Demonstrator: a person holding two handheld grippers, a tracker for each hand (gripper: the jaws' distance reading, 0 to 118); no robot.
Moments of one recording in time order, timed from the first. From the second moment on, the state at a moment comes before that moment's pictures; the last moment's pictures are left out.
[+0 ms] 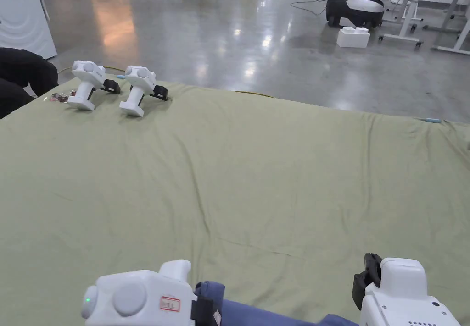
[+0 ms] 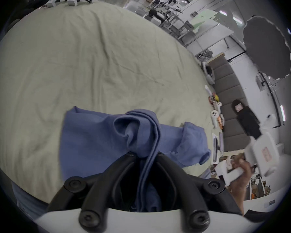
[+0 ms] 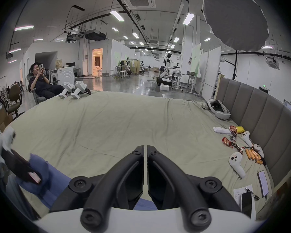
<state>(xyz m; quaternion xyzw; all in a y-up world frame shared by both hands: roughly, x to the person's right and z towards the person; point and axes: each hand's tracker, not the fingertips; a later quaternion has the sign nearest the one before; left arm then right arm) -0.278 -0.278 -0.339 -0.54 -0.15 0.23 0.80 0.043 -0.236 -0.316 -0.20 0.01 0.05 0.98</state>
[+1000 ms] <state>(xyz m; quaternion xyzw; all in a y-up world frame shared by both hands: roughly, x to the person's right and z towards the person) -0.260 -0.246 -0.336 -0.50 -0.14 0.22 0.82 0.053 -0.248 -0.304 -0.23 0.01 0.04 0.97</state>
